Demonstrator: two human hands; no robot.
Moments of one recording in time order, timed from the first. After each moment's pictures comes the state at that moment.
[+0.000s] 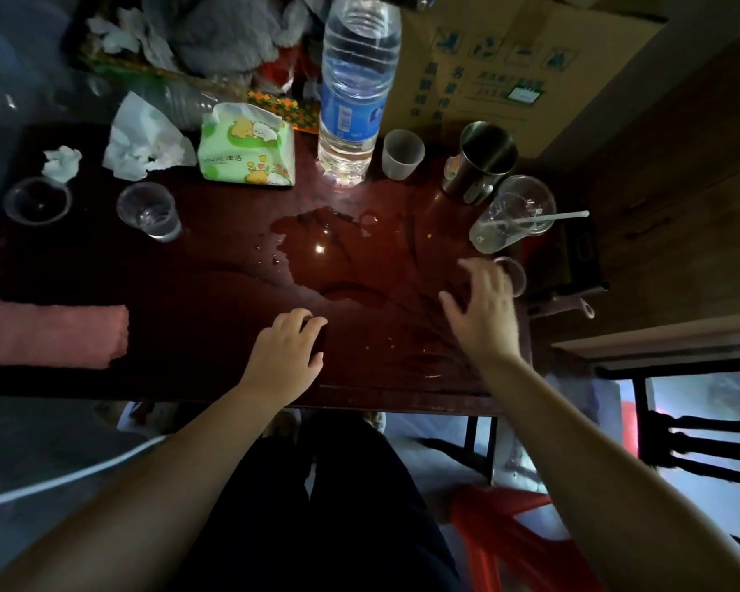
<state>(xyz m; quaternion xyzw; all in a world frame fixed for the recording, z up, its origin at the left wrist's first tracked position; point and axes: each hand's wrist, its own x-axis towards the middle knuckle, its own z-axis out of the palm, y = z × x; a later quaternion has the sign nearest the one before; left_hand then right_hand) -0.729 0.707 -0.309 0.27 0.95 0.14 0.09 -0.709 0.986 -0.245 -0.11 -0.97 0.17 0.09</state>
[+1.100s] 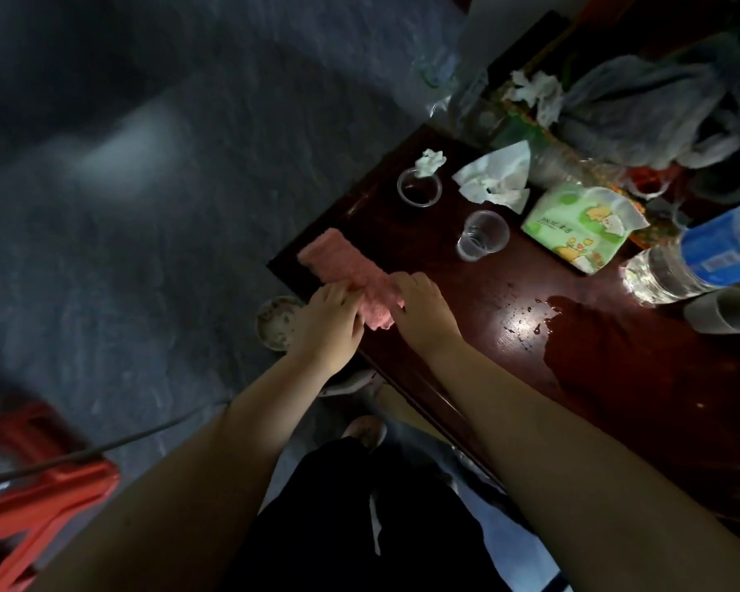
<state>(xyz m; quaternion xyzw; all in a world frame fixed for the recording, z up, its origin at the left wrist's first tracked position) -0.717 0.468 -0.310 -0.09 0.98 0.20 0.03 -0.810 0.606 -0.296 0.25 -0.92 0.21 -0.22</state>
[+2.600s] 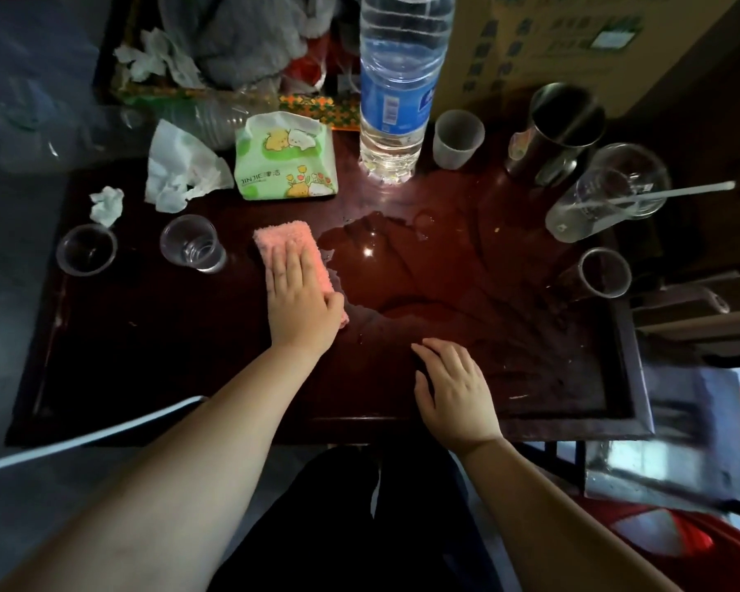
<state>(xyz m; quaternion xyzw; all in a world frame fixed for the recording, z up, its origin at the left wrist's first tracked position) -0.836 0.692 -0.338 0.10 0.98 0.12 0.09 -0.674 0.868 -0.330 -0.05 -0.97 0.22 0.00</state>
